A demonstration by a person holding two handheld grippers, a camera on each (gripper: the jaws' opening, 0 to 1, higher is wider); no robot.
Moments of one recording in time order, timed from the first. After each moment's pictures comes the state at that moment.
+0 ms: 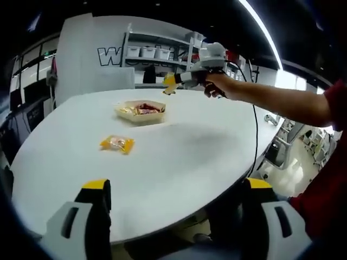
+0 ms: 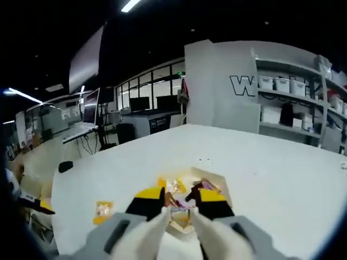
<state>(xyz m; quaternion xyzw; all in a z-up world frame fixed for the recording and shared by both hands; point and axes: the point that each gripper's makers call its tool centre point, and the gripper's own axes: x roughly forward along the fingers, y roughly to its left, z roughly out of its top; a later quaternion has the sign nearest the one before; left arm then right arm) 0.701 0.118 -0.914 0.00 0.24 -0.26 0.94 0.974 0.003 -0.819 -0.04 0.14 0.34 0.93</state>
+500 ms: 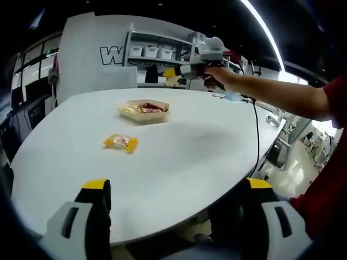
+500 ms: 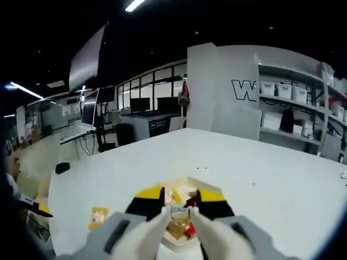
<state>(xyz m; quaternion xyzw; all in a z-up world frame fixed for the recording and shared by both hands) 0.704 0.125 -0.916 -0.01 0.24 -0.25 0.94 0.983 0.012 -0.806 -0.05 0.14 0.34 0.93</state>
